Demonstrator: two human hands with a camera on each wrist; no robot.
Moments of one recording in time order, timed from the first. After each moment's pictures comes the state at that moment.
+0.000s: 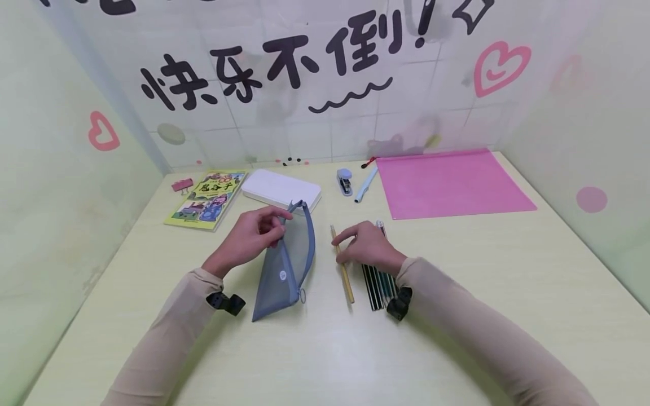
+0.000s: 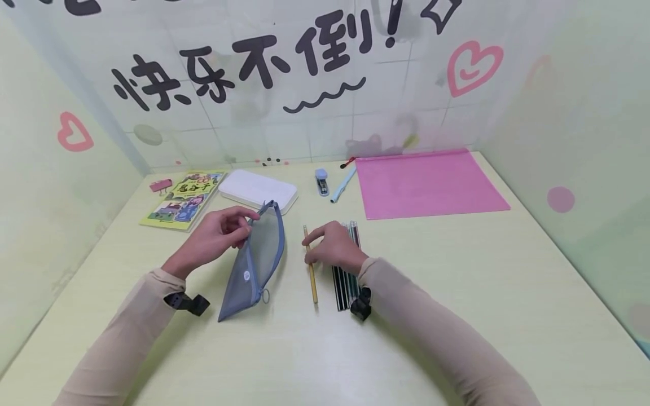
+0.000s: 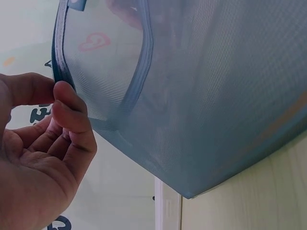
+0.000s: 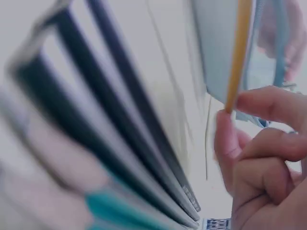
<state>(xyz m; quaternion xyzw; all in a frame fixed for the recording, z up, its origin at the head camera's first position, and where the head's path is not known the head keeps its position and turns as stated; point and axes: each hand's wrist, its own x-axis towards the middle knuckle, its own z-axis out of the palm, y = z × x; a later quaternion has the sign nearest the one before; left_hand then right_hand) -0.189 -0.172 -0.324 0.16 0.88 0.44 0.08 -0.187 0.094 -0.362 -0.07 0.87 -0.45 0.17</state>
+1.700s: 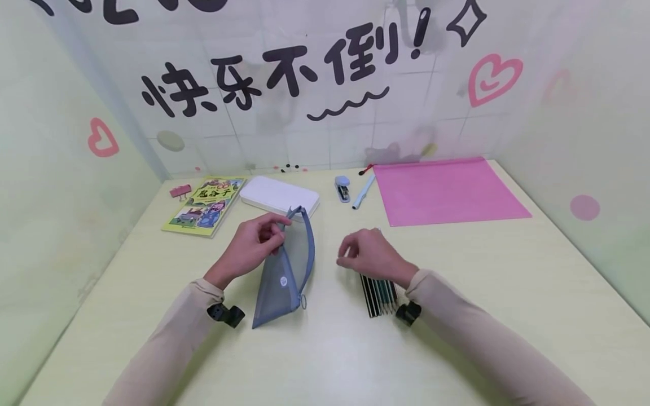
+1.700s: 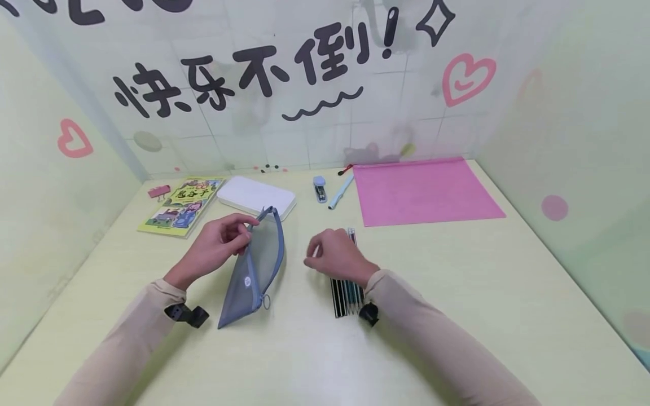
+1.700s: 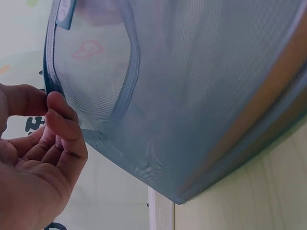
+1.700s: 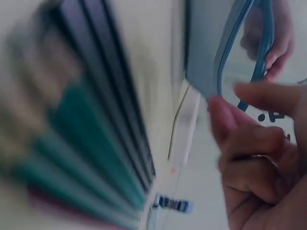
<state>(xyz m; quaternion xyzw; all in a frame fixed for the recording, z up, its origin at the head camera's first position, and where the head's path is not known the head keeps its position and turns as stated) -0.181 -0.167 -0.334 0.17 0.87 0.46 0.04 -0.167 0.106 -0.345 -0.22 0.92 -0.33 0.06</state>
